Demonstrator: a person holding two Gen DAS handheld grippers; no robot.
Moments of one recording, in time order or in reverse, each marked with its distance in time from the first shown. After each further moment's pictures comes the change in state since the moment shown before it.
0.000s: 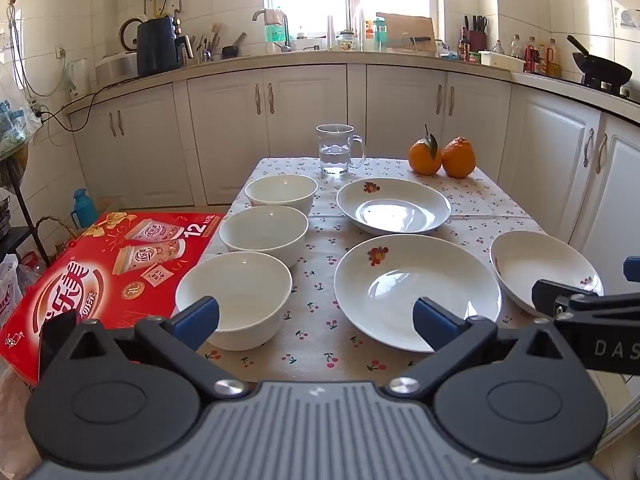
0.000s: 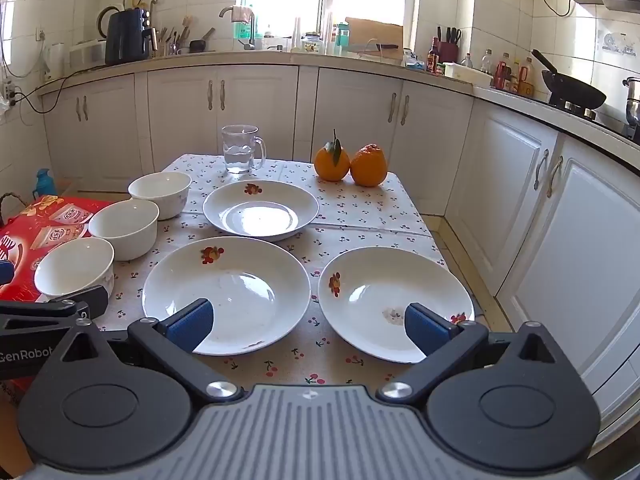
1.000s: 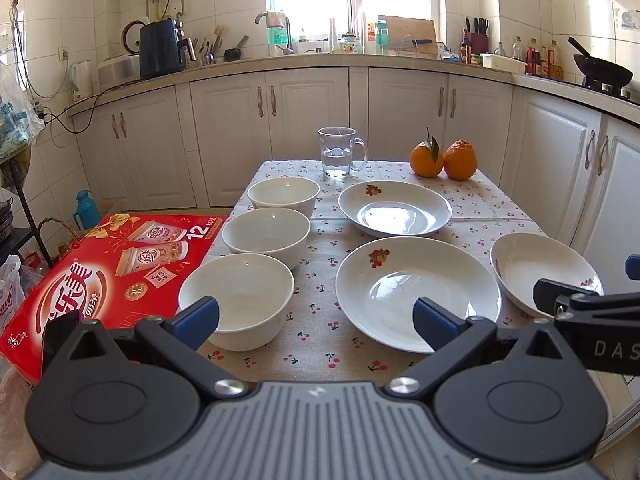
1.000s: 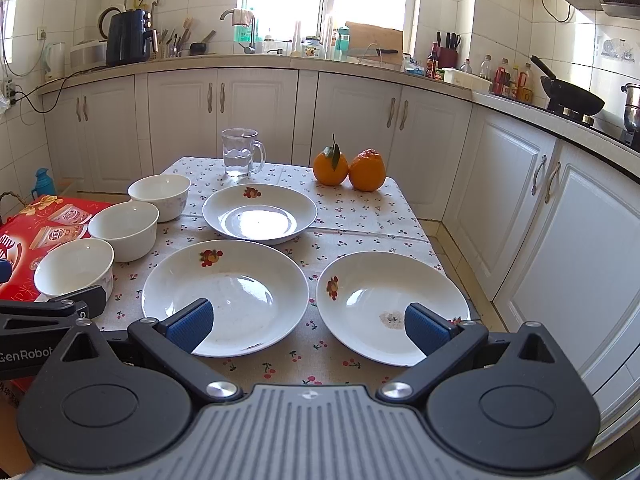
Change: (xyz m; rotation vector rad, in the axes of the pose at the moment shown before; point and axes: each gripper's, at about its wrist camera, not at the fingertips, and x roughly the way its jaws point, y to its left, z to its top) left arm -0.004 0.000 0.000 0.006 -0.008 0.012; right arm -0.006 0.001 0.001 -0.006 -0.014 -0.006
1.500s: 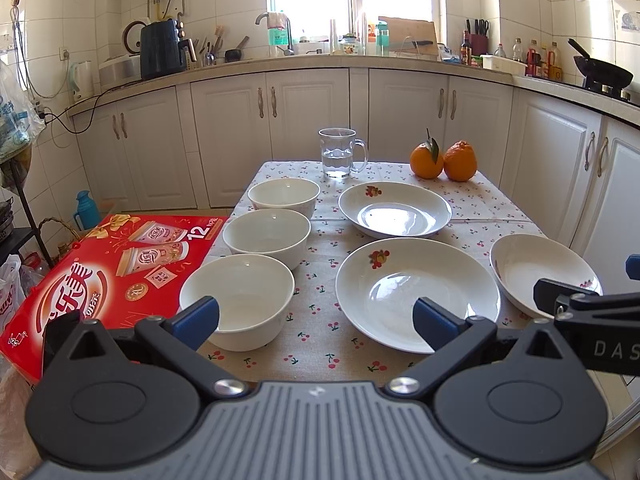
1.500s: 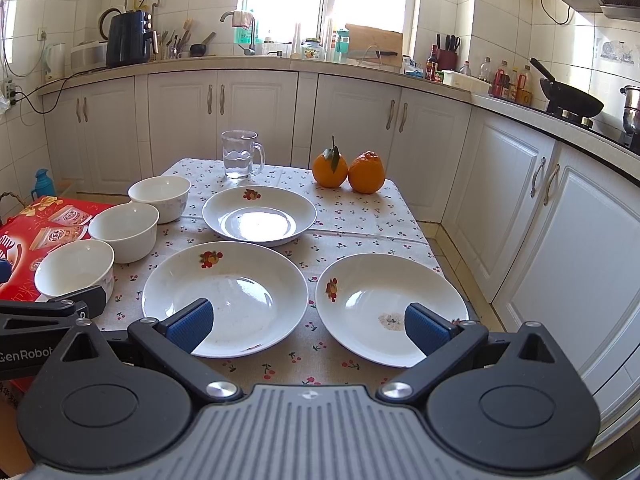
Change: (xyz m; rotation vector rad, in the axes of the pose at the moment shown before) left arm 0.000 0.000 0.000 0.000 -0.001 0.000; right arm -0.003 0.000 0.001 -0.003 -0.006 -0.002
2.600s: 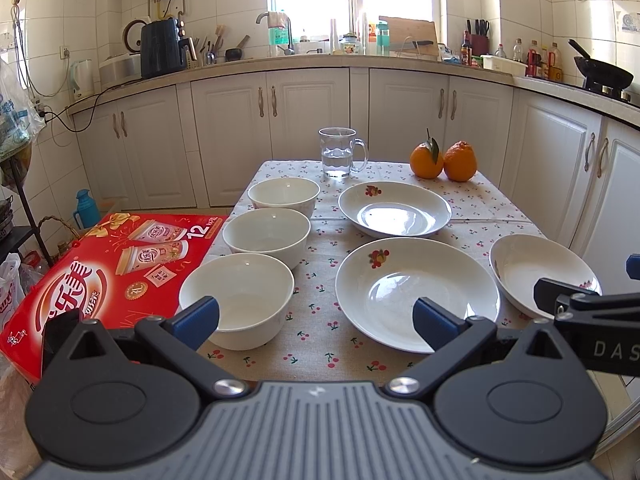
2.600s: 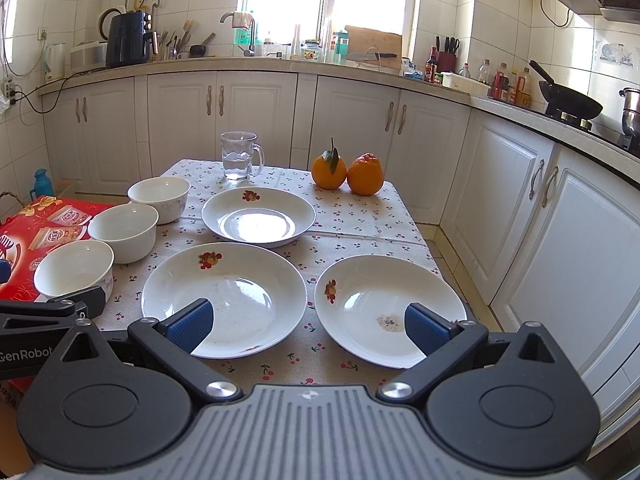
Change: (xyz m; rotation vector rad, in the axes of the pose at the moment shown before) left arm -0.003 0.001 0.002 -0.003 0.002 0.000; right arm -0.002 0.000 0.000 -0.003 -0.003 -0.004
